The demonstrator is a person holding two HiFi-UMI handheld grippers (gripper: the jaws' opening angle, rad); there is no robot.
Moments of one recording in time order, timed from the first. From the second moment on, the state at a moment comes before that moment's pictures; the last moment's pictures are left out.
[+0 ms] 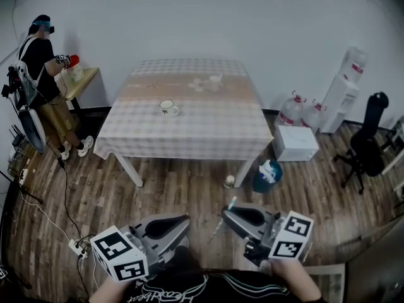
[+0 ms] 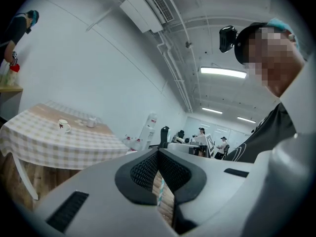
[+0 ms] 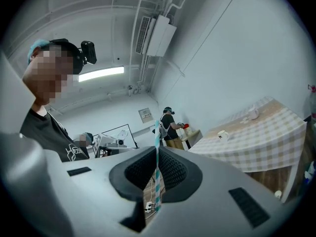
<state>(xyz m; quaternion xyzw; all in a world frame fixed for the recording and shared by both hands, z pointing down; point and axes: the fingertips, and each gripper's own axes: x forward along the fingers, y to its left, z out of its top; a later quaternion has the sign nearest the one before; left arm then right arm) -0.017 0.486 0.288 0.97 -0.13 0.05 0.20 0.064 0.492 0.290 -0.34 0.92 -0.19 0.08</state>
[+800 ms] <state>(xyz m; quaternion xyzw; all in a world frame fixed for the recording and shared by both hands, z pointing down) -0.103 0.231 0.319 0.95 -0.16 0.04 0.25 -0.014 0.235 0.304 -0.34 0.91 -0.24 0.05</state>
